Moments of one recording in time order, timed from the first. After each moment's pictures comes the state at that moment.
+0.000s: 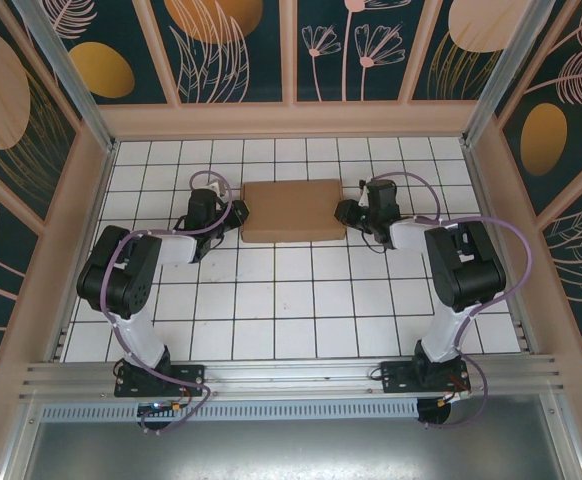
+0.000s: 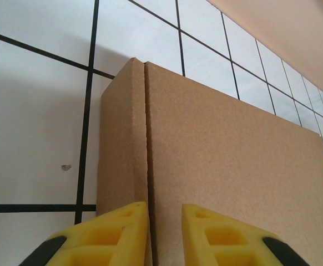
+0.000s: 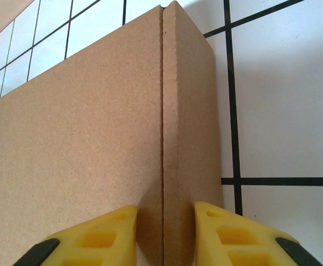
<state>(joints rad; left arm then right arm) -0.31 1.80 0.79 0.48 0.21 -0.69 0.30 1.80 0.88 0.22 -0.28 0.57</state>
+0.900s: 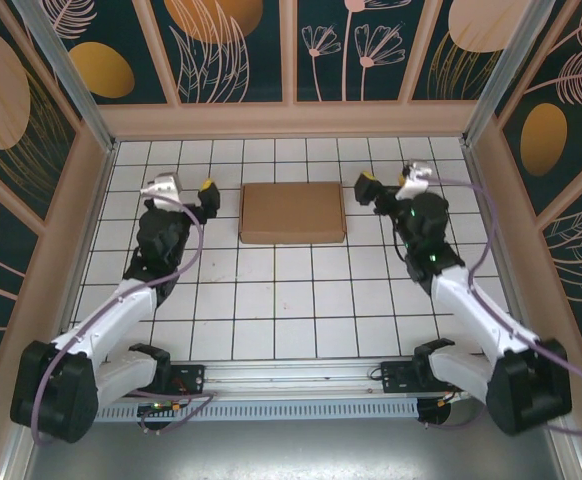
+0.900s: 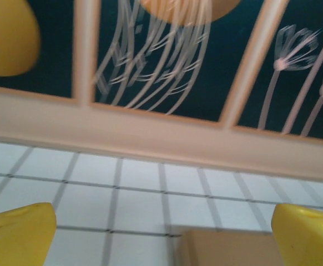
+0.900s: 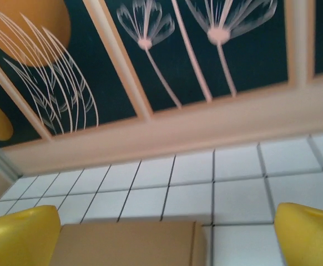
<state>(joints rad) -0.30 1.08 0.52 0.51 -0.23 -0.22 0.33 1.02 0.60 0.39 0.07 0.29</state>
